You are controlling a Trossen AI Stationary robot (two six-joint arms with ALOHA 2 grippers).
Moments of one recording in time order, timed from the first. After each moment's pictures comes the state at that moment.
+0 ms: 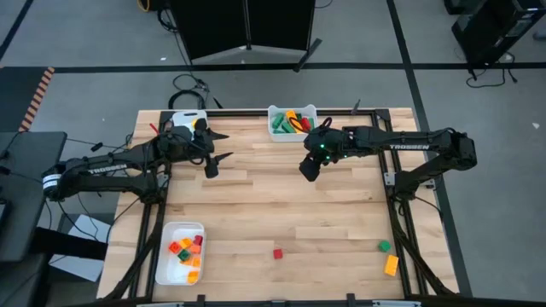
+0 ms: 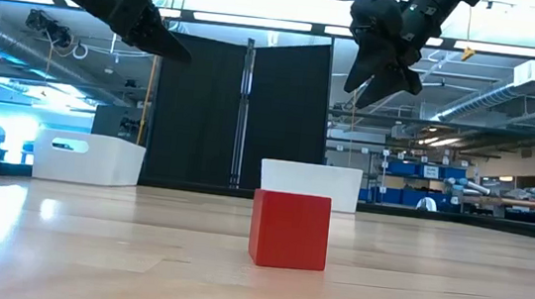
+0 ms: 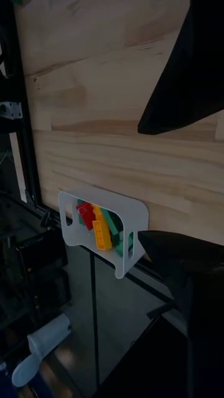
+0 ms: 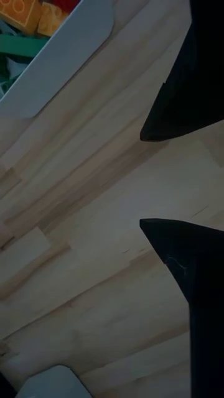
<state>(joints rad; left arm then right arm) 0.34 0.81 0.57 -0.09 -0.05 0.28 -0.17 1.41 1.14 -0.68 0.05 0.50</state>
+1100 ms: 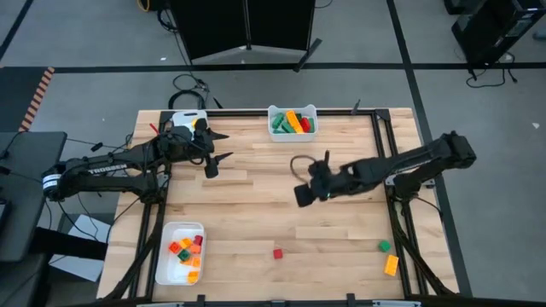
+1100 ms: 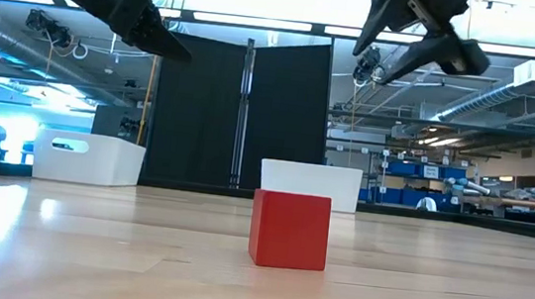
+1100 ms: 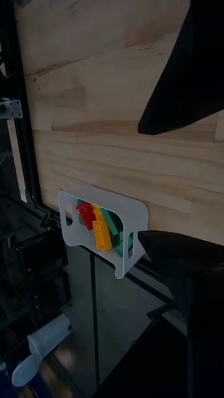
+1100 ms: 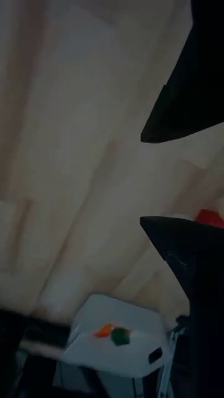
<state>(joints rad) 0.34 0.81 0.57 -0.09 -0.05 0.28 0.19 1.42 1.14 -0.66 0.22 1.35</state>
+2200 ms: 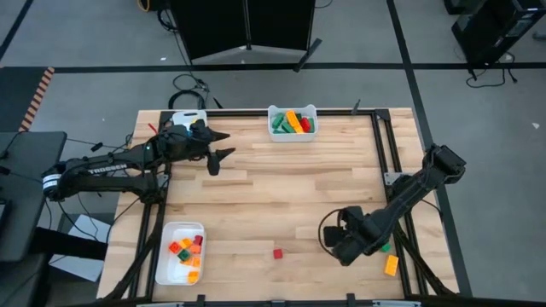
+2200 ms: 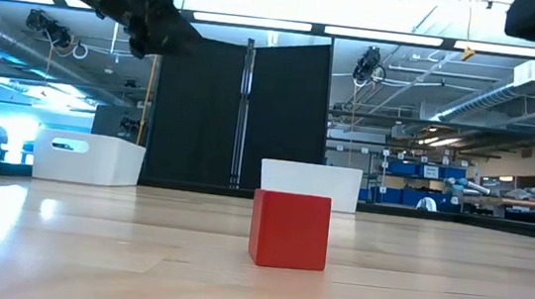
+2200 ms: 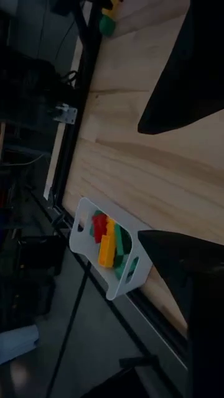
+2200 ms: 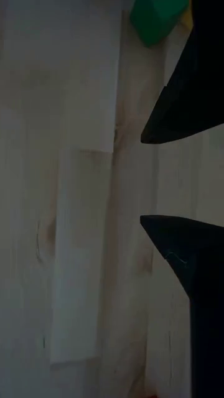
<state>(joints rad) 0.34 0.81 0.57 -0.01 -0.03 -0.08 0.68 1.63 1.18 -1.11 0.06 2.23</state>
